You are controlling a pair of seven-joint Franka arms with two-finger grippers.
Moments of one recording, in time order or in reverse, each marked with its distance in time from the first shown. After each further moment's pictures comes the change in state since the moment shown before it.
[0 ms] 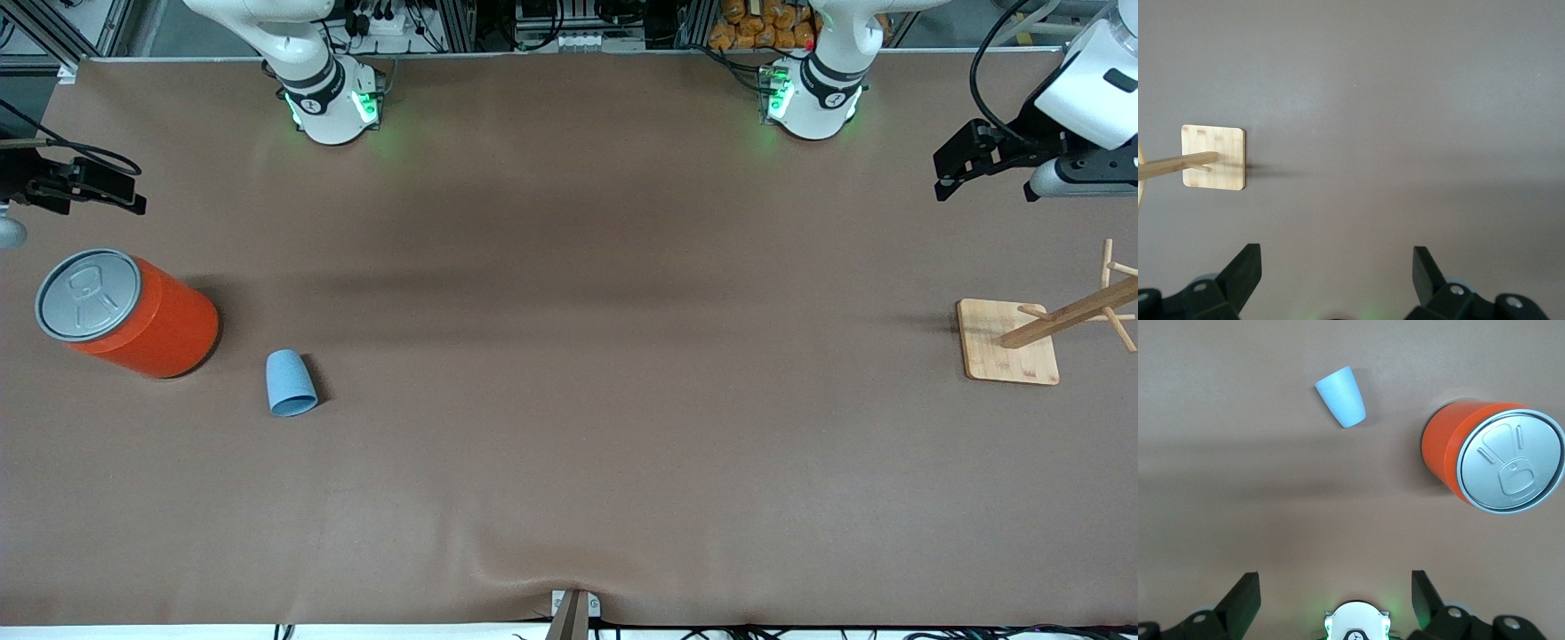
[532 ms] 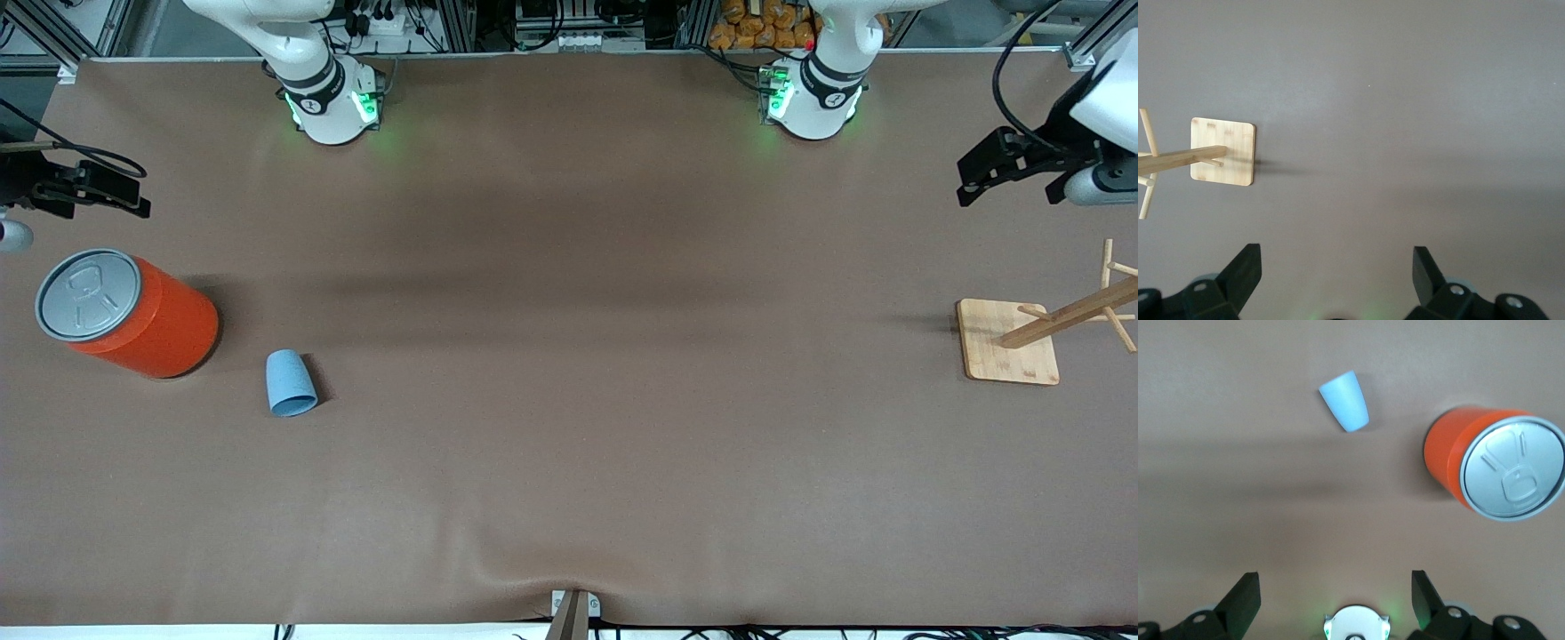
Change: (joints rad) left arm 0.049 0.007 0.004 0.000 0.000 0.000 0.012; right arm 0.012 0.008 0.002 -0.001 0.000 0.037 -0.024
